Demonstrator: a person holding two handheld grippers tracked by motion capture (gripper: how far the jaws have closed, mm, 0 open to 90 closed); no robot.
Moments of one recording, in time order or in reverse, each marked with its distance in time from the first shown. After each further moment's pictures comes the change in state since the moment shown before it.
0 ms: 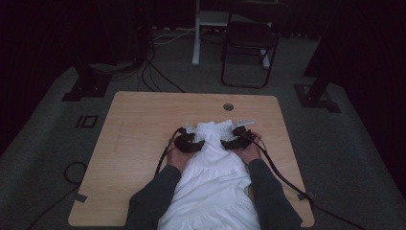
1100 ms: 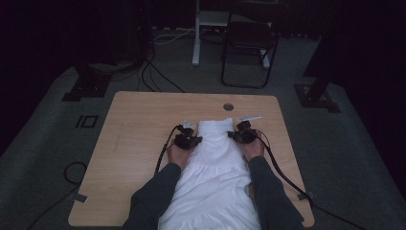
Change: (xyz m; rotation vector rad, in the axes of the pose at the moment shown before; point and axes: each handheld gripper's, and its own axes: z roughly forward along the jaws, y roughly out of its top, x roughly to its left) left arm 0.013 0.011 -0.003 0.006 -0.106 -0.104; right arm -0.010 0.014 -0.020 -0.040 0.061 0.123
